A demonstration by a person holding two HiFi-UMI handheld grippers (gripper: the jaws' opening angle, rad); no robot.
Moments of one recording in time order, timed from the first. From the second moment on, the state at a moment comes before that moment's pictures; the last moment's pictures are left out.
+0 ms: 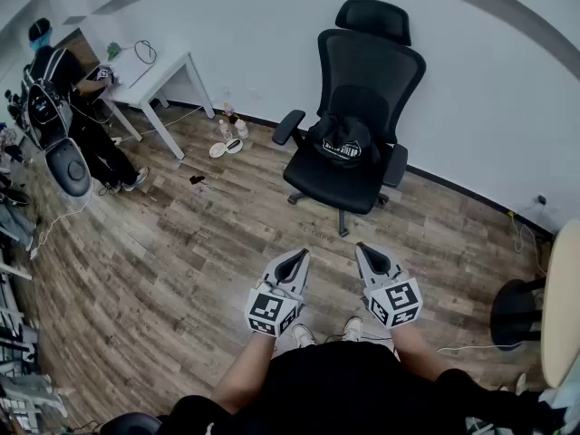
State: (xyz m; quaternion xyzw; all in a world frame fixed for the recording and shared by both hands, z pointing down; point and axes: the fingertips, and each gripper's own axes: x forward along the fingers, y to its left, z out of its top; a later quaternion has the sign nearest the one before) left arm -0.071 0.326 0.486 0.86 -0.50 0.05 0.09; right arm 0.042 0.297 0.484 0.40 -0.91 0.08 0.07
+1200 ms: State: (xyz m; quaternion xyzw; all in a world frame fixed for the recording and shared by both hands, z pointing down) left arm -0.112 0.342 0.492 0.87 -0.49 0.05 0.10; right arm 0.007 0.308 0.498 0.42 -0.90 0.08 0.09
